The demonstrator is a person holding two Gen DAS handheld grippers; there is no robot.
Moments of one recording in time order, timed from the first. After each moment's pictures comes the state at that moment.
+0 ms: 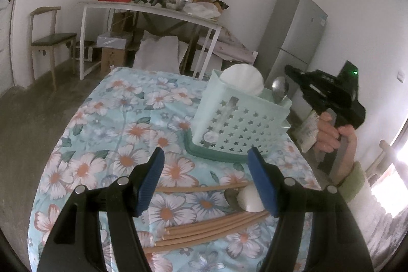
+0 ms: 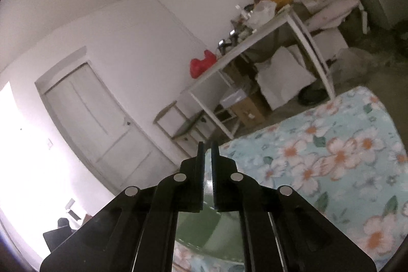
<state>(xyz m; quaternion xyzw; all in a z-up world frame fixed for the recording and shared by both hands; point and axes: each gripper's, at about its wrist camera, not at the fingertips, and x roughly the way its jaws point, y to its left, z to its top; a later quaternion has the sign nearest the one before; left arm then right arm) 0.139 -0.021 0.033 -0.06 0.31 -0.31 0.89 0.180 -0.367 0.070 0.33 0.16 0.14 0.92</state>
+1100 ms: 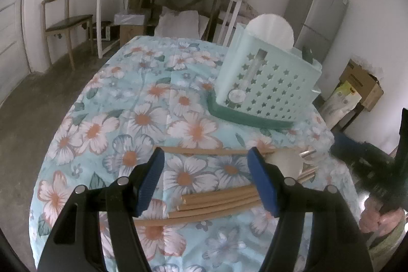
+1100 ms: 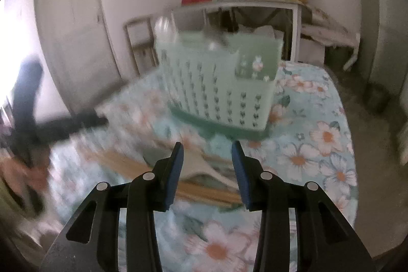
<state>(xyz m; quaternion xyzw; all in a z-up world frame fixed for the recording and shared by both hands) 0.136 -0.027 -0.006 -0.02 0.39 -0.25 0.89 0.073 -0.250 0.006 0.01 0.33 0.05 0.94</state>
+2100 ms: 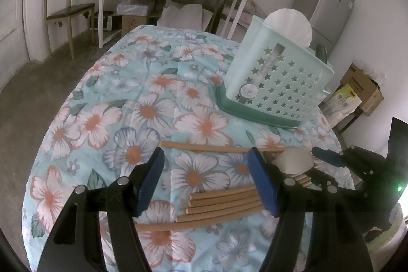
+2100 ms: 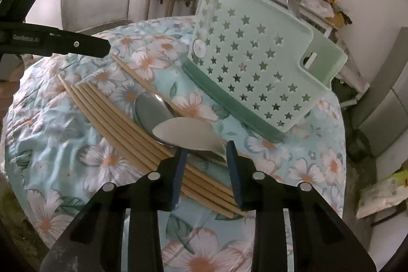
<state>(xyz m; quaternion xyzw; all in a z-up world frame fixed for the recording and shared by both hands) 0.149 -0.020 -0.020 -0.04 0.40 -0.25 0.88 0.092 -0.199 -0.029 -0.17 0.38 0.07 0.91</state>
